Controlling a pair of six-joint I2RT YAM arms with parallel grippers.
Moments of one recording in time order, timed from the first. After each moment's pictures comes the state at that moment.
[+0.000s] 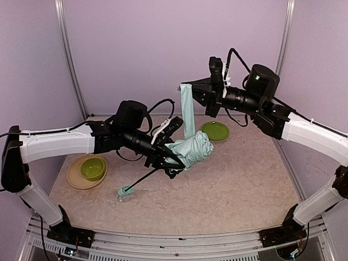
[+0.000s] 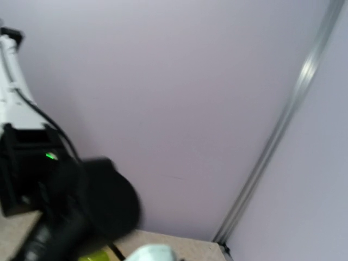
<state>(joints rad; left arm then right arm) -0.88 1.56 1.20 -0.13 0.89 0.12 0.78 1.42 1.31 0.32 -0.60 -0.30</state>
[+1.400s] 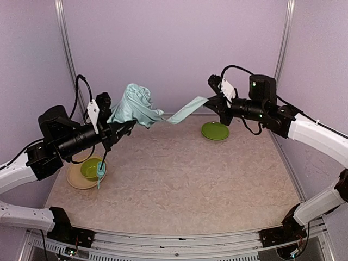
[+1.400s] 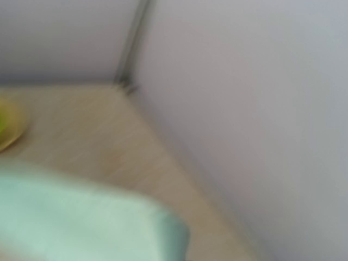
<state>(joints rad) -0.88 0.94 0.80 0.14 0.14 0.36 0.65 1.37 1.31 -0.07 -0.24 -0.45</state>
